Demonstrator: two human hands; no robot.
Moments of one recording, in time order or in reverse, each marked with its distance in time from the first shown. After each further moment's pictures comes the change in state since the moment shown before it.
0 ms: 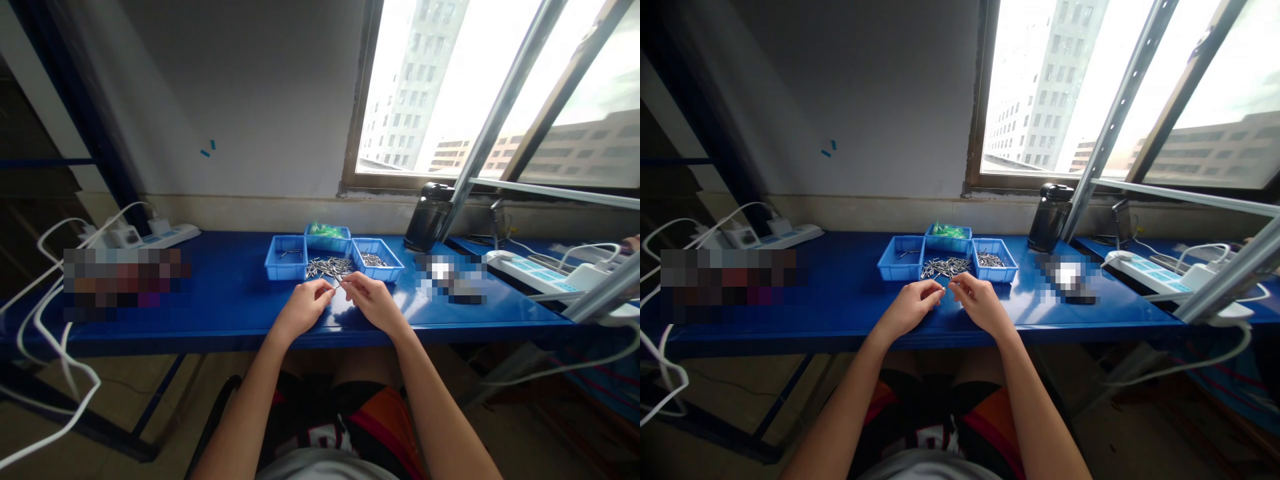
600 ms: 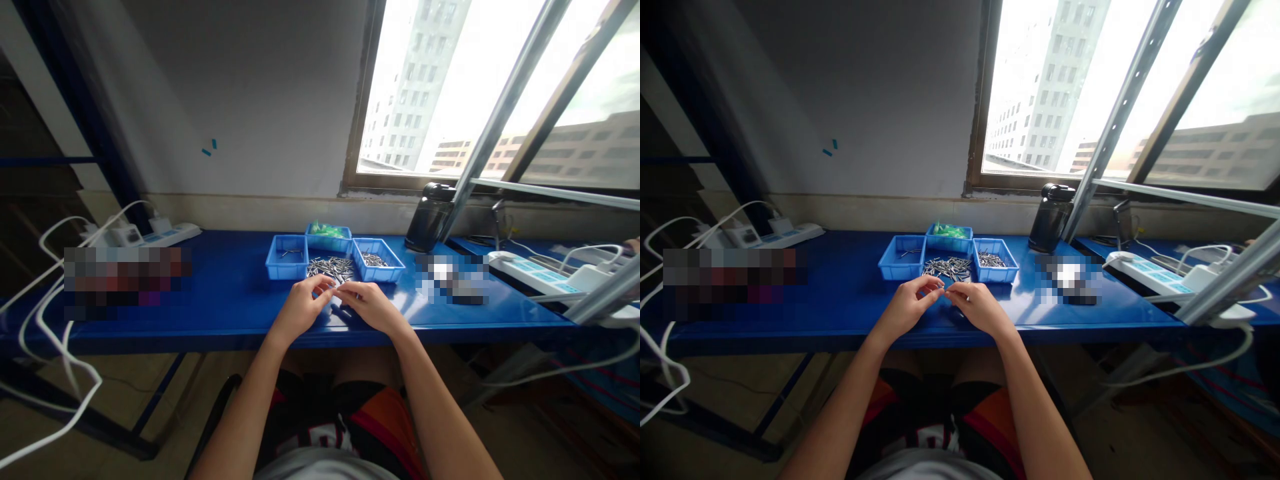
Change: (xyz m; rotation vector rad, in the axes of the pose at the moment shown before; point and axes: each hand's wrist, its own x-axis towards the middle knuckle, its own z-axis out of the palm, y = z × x) left_hand -0.003 0.003 -0.003 -0.057 0.088 0.070; right_hand 0.003 0.005 0.003 -0.093 -0.161 -0.048
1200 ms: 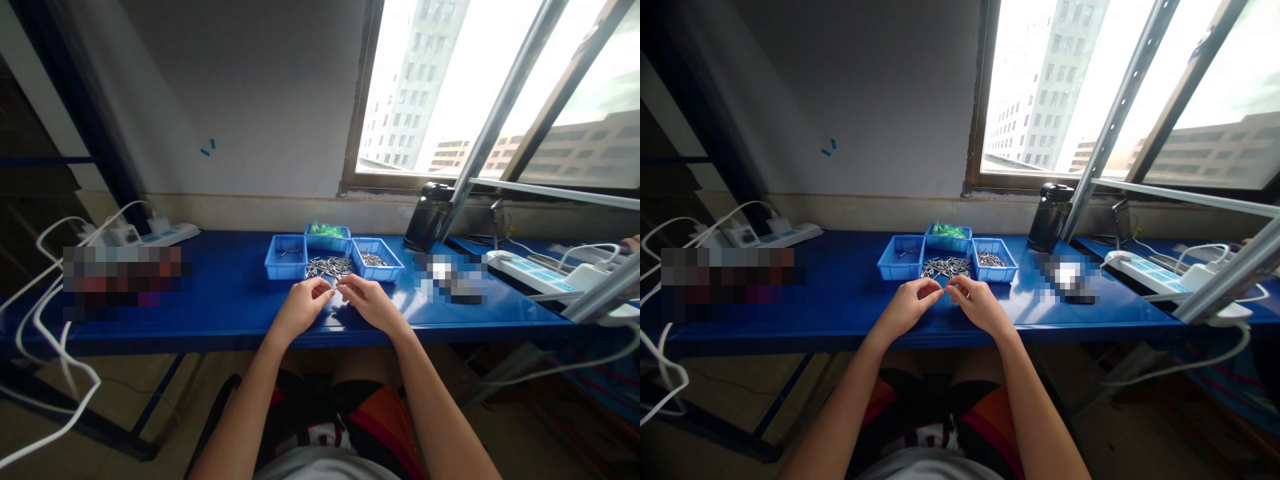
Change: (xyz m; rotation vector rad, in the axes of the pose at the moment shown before) left_hand 0.001 -0.005 0.001 0.050 -0.034 -0.052; right_hand -0.001 -0.002 -0.002 0.052 0.080 0.067
